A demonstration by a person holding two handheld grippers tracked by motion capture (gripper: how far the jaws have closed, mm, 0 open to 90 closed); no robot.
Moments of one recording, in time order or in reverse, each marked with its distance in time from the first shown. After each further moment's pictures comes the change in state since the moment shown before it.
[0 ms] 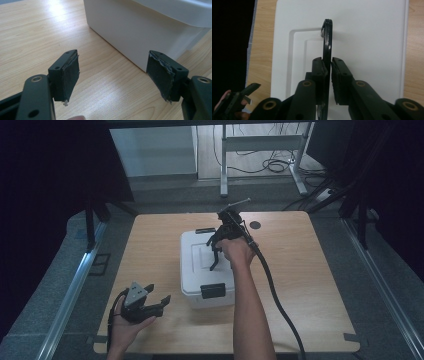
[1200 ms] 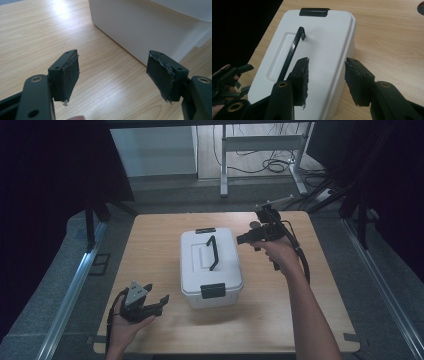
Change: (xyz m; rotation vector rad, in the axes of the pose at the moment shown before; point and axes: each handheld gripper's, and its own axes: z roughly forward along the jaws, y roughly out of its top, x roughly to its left) left arm 0.002 -0.001 0.001 0.017 0.033 0.011; right arm -0.080 -0.021 -0.065 -0.200 0.131 -0.245
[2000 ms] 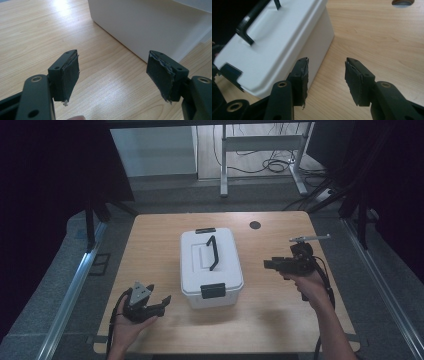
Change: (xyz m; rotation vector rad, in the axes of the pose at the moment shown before) left arm -0.004 -0.001 0.006 0.027 0.011 0.016; right arm -0.075 -0.100 -0.014 -0.161 0.030 -0.087
